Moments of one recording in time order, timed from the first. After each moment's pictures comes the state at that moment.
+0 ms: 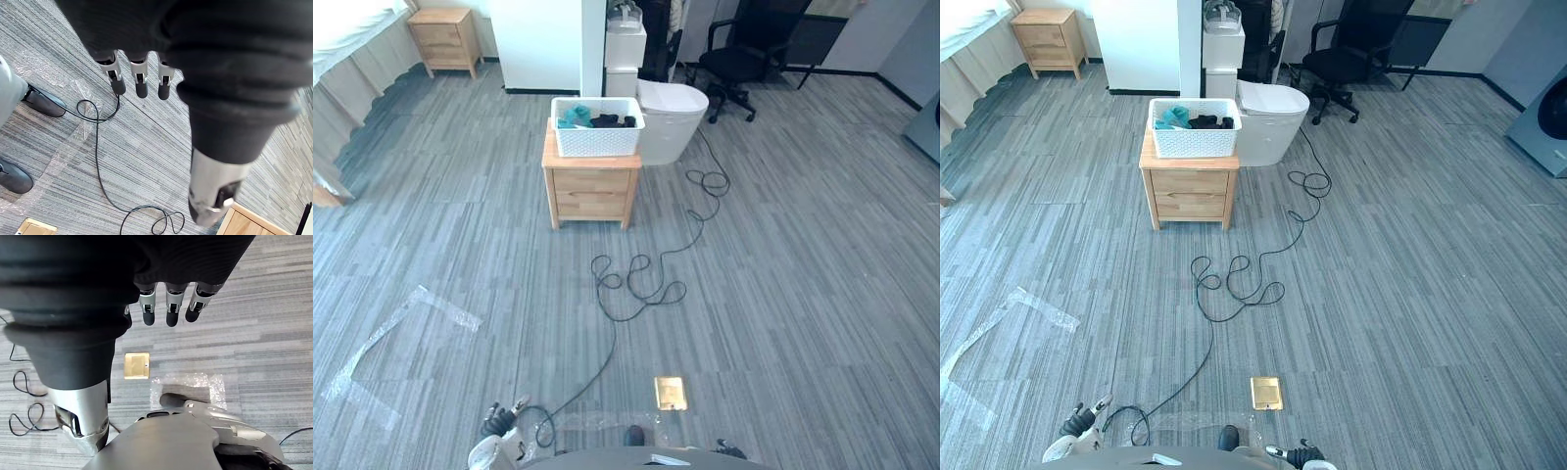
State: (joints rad) left arm 0.09 0.00 0.27 1.04 -0.38 -0.13 0.06; right arm 0.07 -0.11 -0.20 1.16 -0.16 0.00 -0.03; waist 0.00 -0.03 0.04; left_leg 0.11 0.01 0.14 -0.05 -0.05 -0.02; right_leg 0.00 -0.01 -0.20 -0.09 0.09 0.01
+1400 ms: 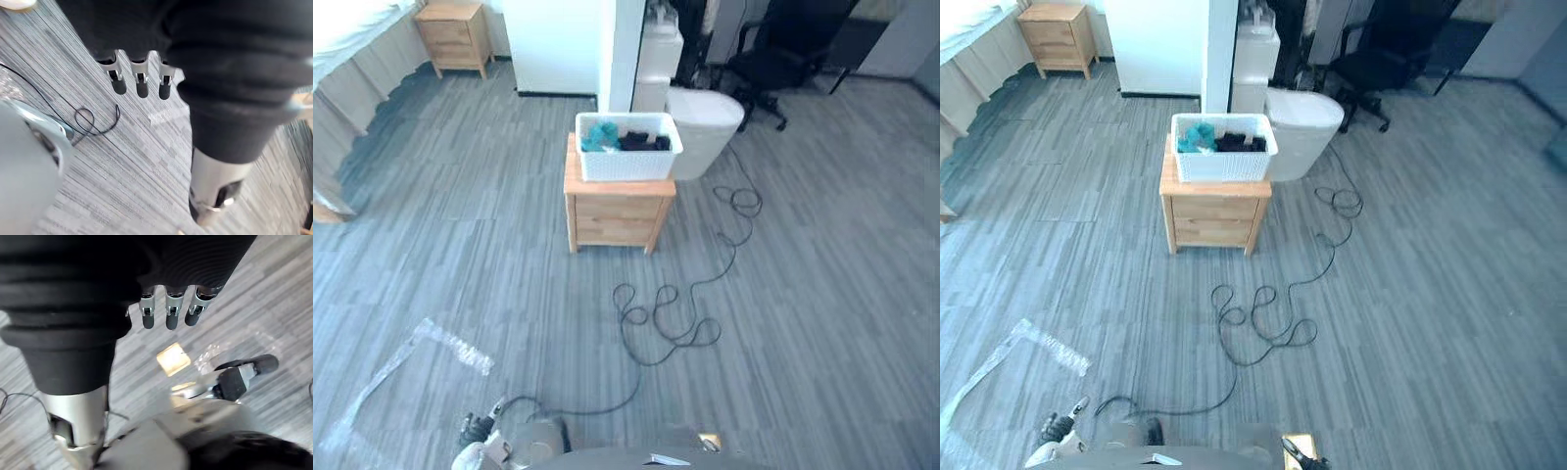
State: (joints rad) left arm 0.13 0.02 0.32 0.97 -0.42 -0.14 0.12; right arm 0.11 0.01 -0.54 1.08 0.01 0.00 -0.16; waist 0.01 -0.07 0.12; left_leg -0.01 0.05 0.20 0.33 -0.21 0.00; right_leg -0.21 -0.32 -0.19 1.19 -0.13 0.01
